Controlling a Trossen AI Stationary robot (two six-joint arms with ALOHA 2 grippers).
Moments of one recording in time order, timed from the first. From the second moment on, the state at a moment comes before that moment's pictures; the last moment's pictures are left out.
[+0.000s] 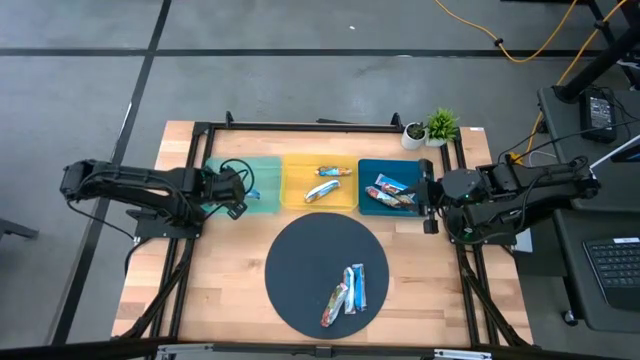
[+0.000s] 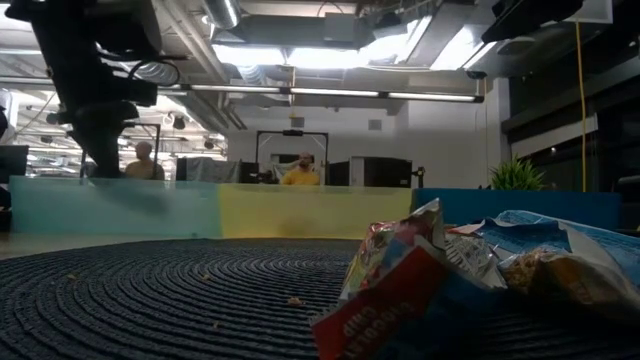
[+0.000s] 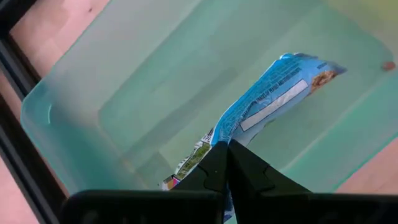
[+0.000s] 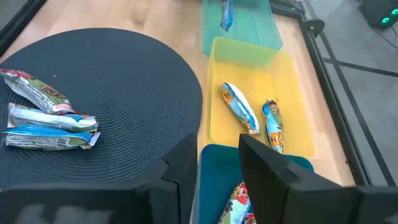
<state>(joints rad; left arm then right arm) 0.07 0.93 0.58 -0.99 -0.43 -0.72 0.18 0.81 0.89 -0.70 0.24 -0.08</state>
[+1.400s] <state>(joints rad) -0.21 0.93 0.65 -0.17 -0.41 -0.56 0.42 1.05 0.89 -0.59 0.00 -0.35</state>
